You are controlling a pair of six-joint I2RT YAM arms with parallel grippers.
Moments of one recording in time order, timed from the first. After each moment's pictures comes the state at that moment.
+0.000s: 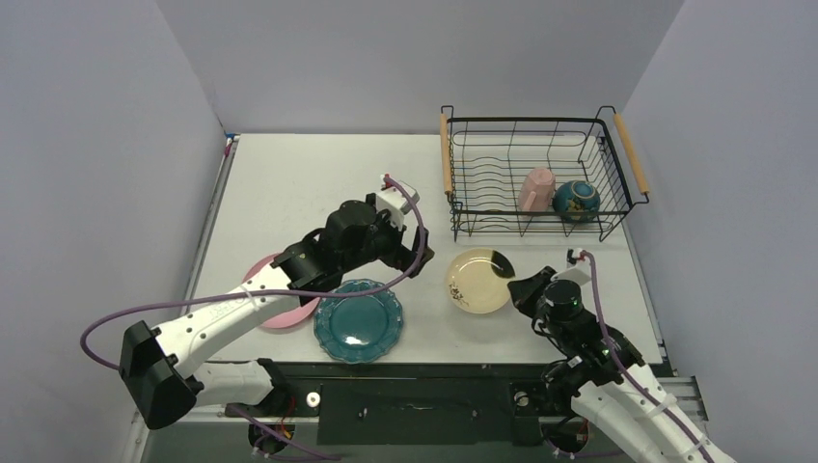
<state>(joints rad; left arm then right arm) -0.87 1.20 1.06 -0.24 -0.01 -0.19 0.60 0.44 0.43 -0.55 0.32 0.94</state>
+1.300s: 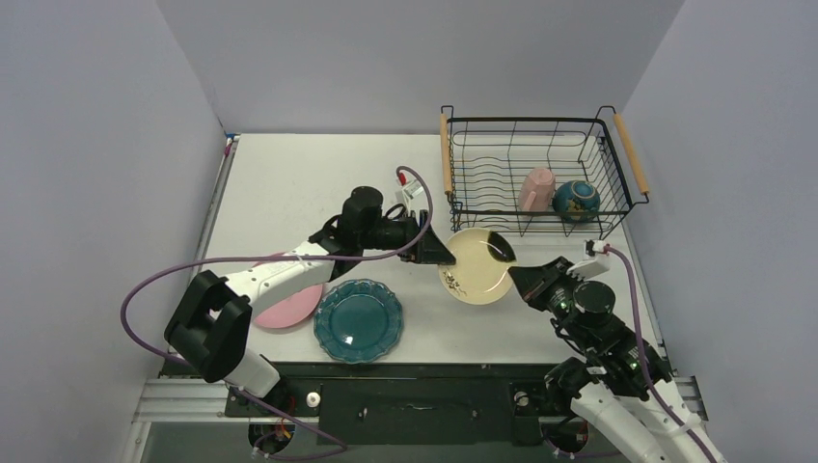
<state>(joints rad) -0.69 1.52 0.99 0.21 0.73 -0.79 0.58 0.35 0.63 -0.58 0.22 0.89</state>
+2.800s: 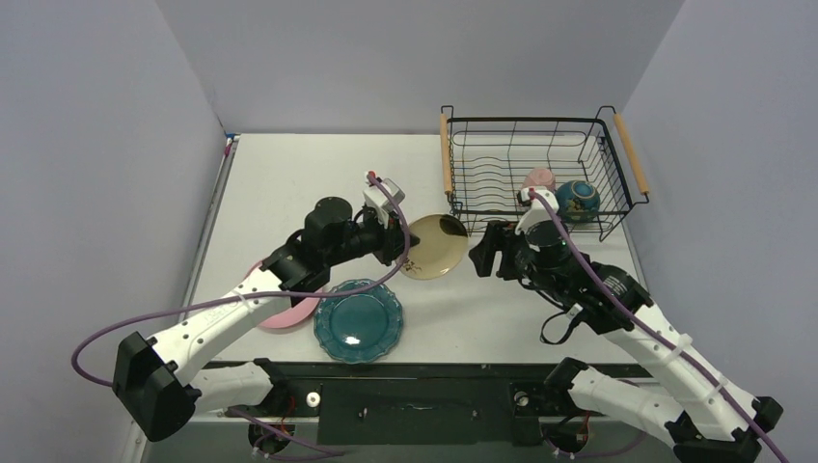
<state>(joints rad) -0.74 1.16 0.96 -0.05 0.28 -0.21 0.75 0.84 1.07 -0.76 0.23 0.51</state>
